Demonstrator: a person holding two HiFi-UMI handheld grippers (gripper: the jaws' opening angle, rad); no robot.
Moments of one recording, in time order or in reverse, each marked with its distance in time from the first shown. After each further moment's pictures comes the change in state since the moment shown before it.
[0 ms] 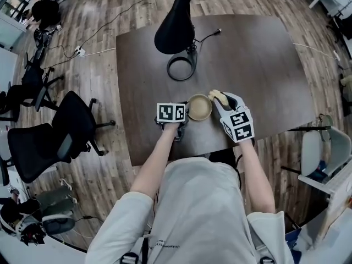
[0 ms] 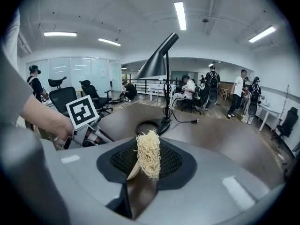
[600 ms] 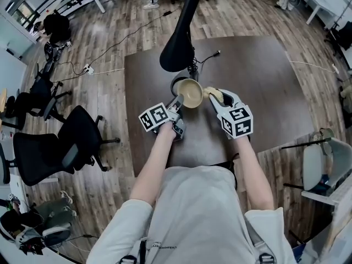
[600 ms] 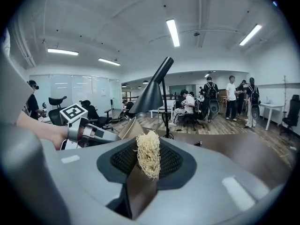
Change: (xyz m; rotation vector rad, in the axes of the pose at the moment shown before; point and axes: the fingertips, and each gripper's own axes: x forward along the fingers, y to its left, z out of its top) left arm -0.100 -0.032 0.130 -0.384 -0.560 -0.265; right arm -0.016 -0.015 0.099 0.068 -0.217 0.031
